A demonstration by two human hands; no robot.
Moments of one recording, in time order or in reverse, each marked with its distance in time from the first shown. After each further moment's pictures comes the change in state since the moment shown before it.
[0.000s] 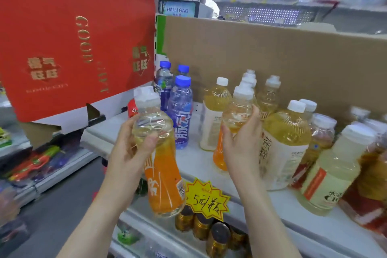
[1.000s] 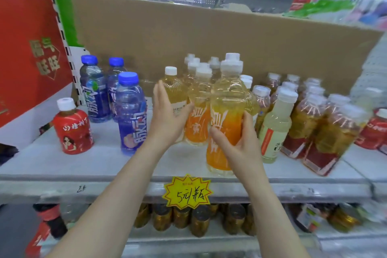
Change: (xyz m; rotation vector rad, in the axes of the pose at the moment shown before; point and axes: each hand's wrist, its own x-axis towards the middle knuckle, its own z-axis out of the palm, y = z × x) left_hand 0.108 -0.047 0.123 0.348 -0.480 0.065; right_hand -0.052 -0.006 -0.055 0.192 0.069 0.165
